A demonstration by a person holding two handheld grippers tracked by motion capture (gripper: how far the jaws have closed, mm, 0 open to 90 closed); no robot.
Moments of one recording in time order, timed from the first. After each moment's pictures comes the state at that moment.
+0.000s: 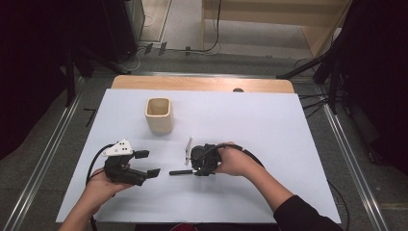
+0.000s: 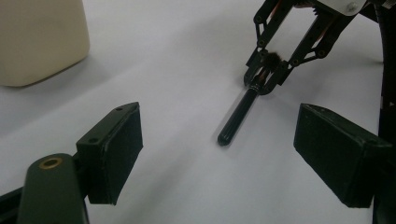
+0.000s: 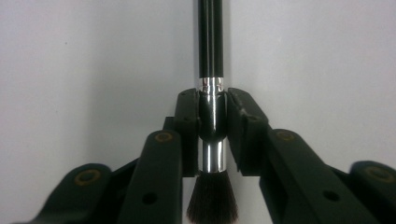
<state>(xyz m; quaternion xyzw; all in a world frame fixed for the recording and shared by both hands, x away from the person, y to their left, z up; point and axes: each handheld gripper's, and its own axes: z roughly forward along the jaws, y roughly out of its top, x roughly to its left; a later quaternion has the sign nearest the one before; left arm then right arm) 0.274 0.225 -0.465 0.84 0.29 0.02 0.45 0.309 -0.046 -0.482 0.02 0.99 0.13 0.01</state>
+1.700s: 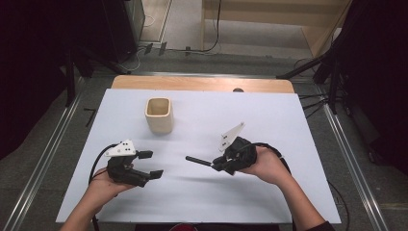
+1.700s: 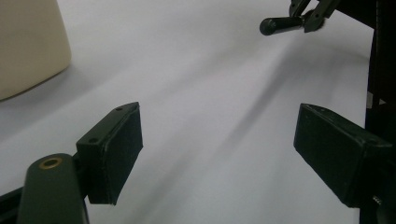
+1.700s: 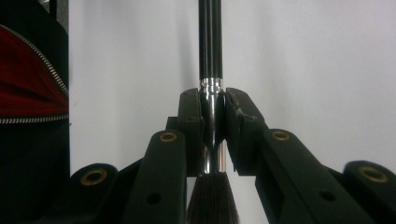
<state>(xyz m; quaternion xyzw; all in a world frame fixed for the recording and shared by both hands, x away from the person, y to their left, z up) 0.273 0.216 -0.461 0.85 0.27 0.02 0.46 0.288 -0.142 -0.438 0.15 0.94 0.30 -0.02</state>
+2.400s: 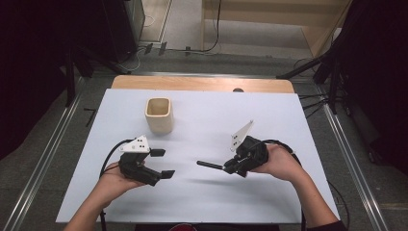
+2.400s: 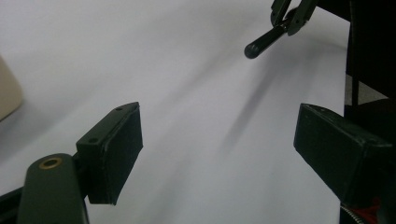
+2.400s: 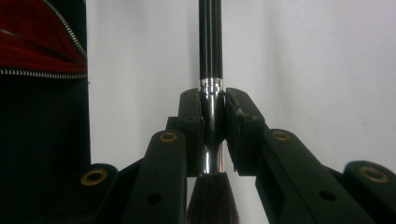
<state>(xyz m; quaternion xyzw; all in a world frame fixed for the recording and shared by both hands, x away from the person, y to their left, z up) 0.277 0.178 -0.446 0.86 0.23 -0.01 0.45 0.292 -0.169 -0.439 0.14 0.95 0.27 -0.06</state>
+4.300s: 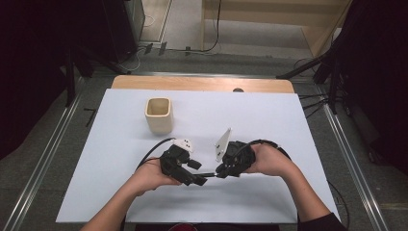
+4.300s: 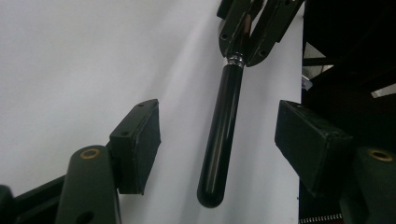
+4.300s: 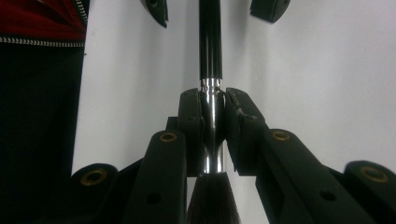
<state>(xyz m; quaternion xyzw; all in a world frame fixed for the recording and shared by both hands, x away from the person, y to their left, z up) 0.294 0.085 -0.469 0.90 0.18 -0.15 0.36 0.290 -0.129 -0.439 0.02 0.98 0.21 -0.04</state>
